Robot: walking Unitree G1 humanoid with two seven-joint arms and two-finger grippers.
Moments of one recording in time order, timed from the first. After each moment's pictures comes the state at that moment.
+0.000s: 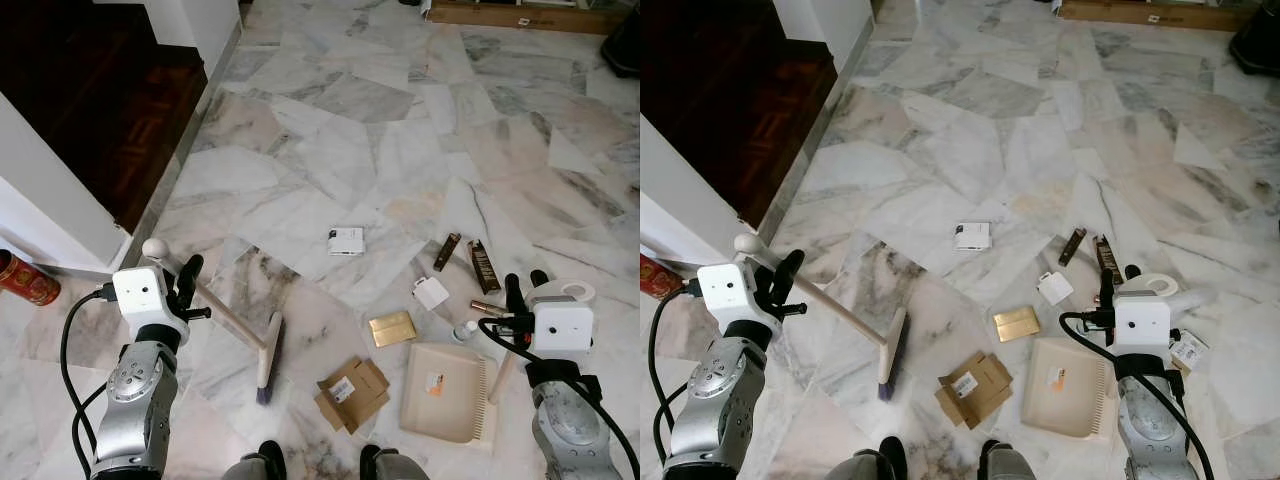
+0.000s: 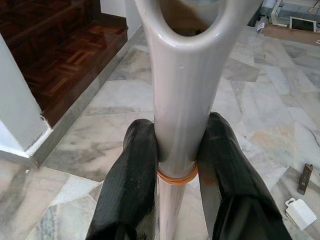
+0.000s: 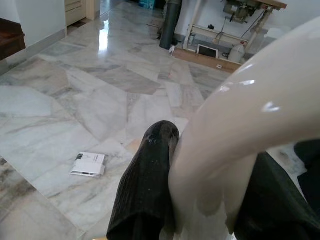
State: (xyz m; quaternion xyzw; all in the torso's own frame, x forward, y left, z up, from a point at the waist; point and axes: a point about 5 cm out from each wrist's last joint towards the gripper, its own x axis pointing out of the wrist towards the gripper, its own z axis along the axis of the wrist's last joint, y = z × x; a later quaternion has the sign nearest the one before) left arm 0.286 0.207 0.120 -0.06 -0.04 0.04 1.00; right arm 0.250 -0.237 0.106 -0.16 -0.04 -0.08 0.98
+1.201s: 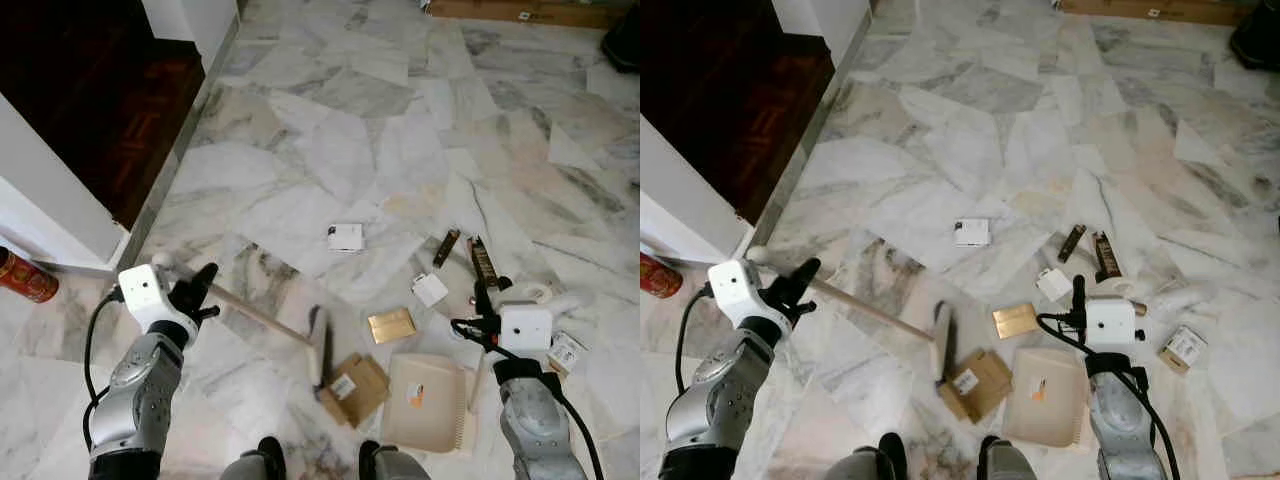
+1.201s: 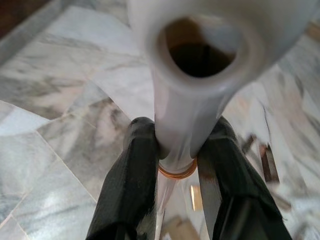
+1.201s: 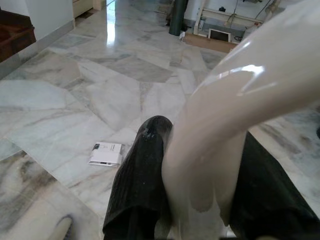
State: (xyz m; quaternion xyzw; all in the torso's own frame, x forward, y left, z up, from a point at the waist) left arm 0.297 0.200 0.109 -0.18 0.07 -0.03 0.98; right arm 0.270 -0.212 0.076 -0.13 -0.03 -0.05 0.99
